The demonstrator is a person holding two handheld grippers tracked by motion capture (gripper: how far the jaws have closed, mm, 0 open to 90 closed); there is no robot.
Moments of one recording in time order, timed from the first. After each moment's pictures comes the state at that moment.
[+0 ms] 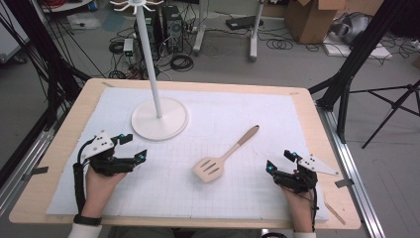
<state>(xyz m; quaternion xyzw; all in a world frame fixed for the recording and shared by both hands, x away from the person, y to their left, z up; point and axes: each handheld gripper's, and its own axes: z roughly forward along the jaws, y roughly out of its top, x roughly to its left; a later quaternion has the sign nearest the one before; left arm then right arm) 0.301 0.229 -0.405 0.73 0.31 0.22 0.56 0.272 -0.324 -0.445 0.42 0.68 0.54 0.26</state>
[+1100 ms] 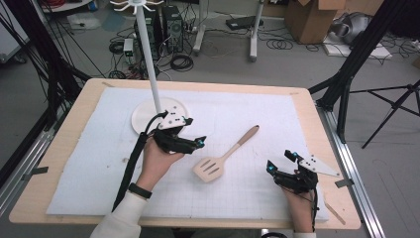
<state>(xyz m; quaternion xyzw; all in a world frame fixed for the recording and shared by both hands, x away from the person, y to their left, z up) 0.351 0.072 -0.356 0.81 0.23 0.18 0.52 0.270 -0.324 -0.445 0.42 0.68 0.55 0.26</state>
